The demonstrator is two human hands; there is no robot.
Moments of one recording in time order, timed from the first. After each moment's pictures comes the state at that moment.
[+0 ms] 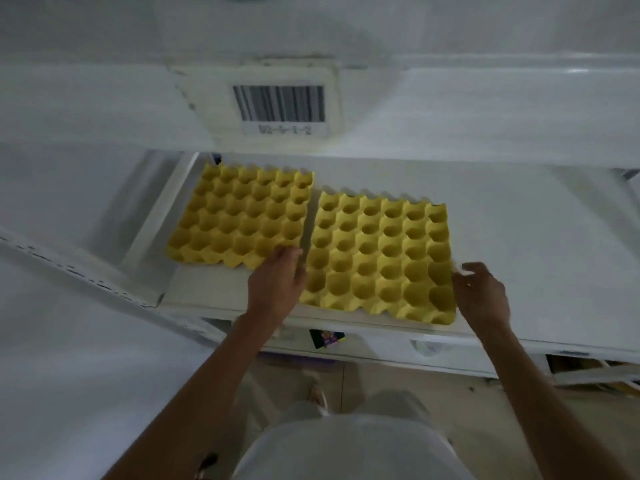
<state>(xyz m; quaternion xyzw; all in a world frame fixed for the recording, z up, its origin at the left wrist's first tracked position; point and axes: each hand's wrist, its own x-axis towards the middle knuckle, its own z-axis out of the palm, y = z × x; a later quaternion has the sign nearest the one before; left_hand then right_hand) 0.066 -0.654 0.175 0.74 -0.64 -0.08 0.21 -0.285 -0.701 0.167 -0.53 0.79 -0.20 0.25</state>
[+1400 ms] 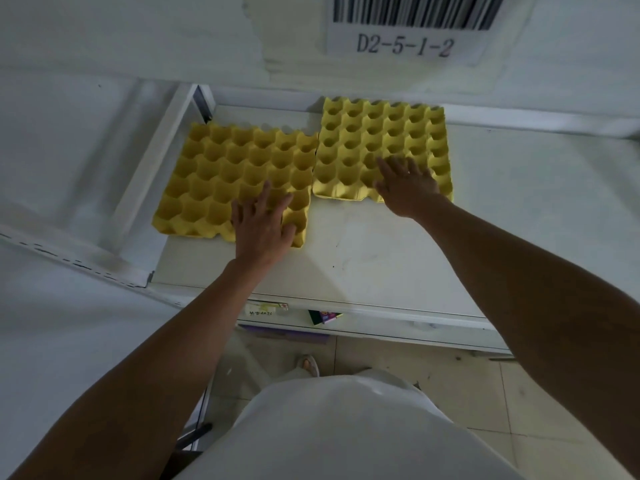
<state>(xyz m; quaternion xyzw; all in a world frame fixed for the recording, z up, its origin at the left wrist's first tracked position) 0.131 -0.715 0.128 0.75 -0.66 0.01 0.05 -0.148 -0.861 0.168 -0.81 0.57 0.12 0.06</state>
